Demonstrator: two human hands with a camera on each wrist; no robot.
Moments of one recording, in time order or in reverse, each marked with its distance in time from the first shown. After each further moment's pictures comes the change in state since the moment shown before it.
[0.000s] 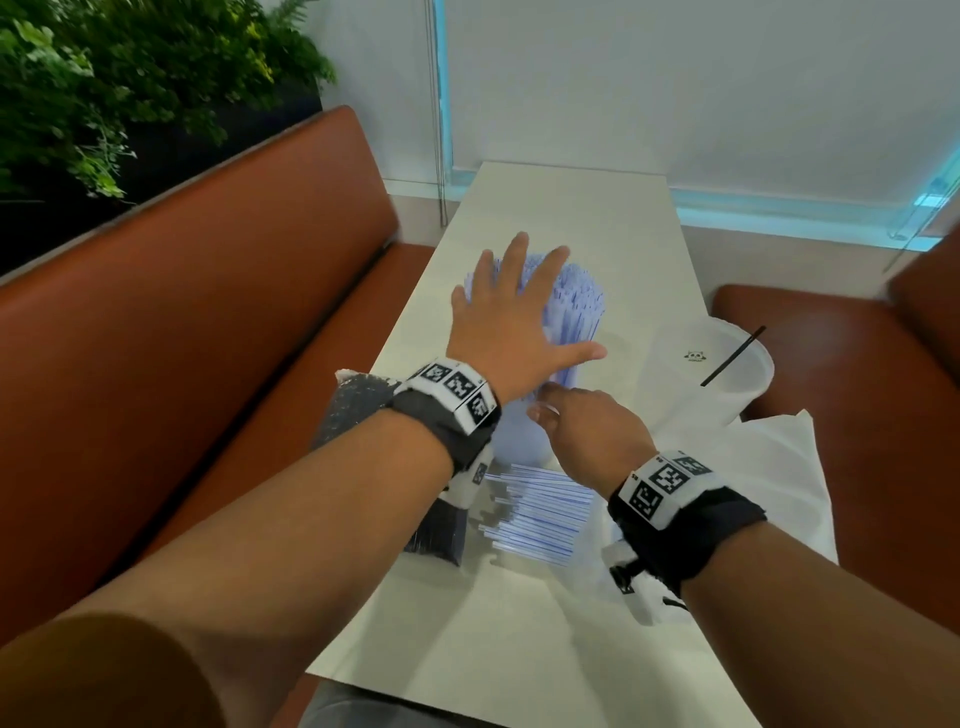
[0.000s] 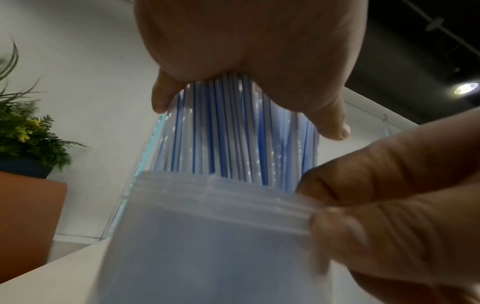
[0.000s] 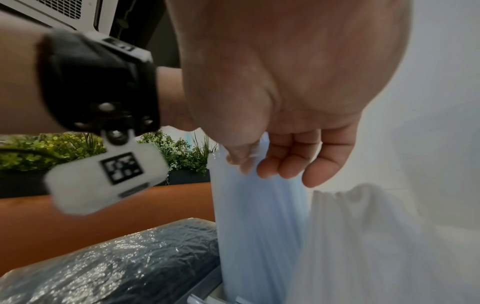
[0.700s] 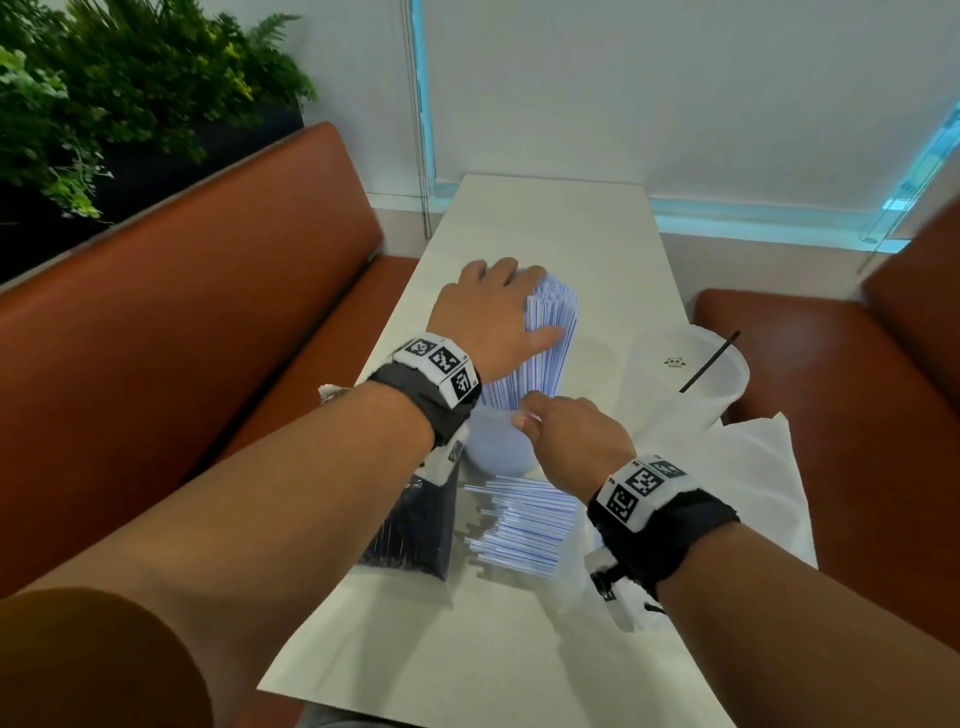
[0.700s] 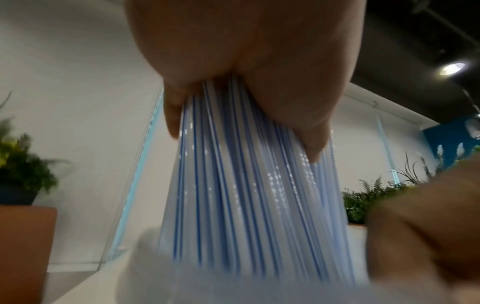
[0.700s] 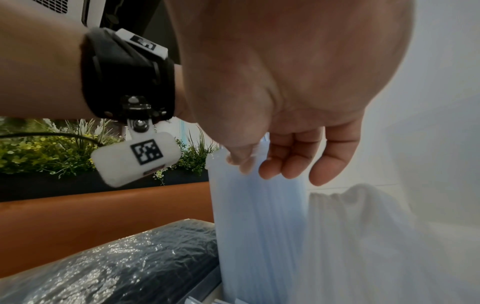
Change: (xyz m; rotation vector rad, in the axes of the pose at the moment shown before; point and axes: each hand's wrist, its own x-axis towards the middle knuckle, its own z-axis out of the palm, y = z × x) left_hand 0.035 -0.003 -0.014 0.112 -0.094 0.107; right_hand -0.003 -0.005 -0.010 -0.076 -0.061 0.018
